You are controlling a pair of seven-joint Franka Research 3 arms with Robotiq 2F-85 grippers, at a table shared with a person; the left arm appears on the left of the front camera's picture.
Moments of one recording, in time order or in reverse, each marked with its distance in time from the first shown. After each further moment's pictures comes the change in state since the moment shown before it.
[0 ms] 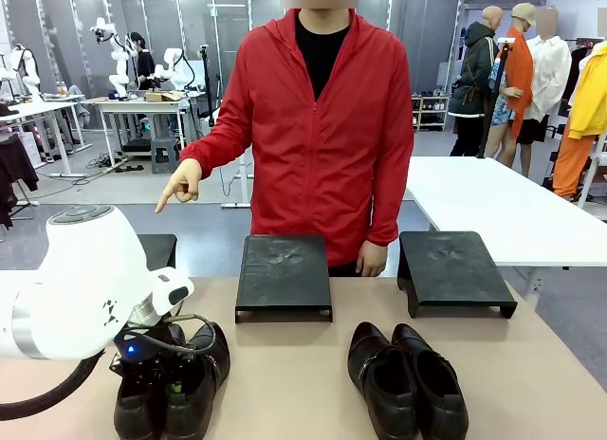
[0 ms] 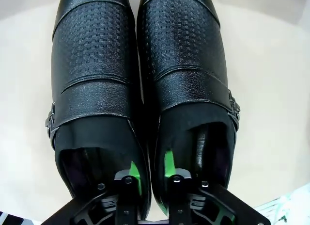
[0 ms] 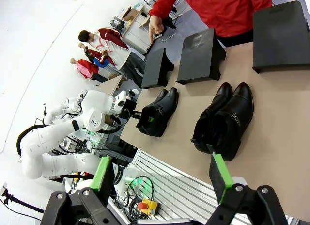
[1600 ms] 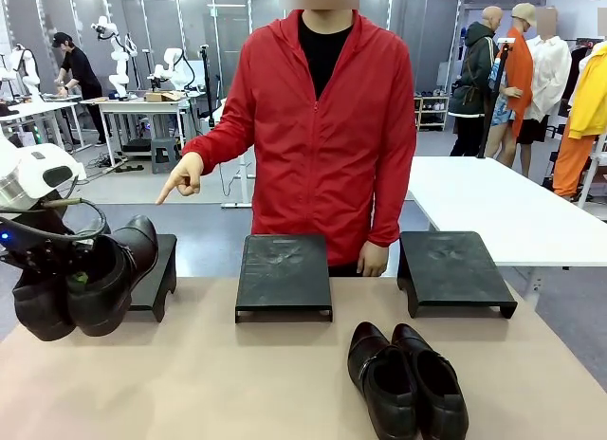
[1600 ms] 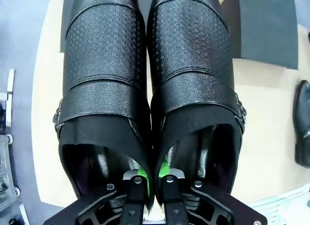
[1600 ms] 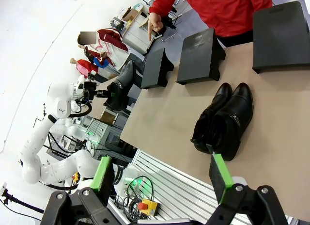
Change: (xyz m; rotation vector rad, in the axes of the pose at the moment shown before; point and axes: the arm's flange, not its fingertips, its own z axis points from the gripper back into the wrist) left arm 0.027 0.104 0.187 0.052 -0.263 0.021; right arm 0.000 0.000 0.000 -0.002 -0.001 0.001
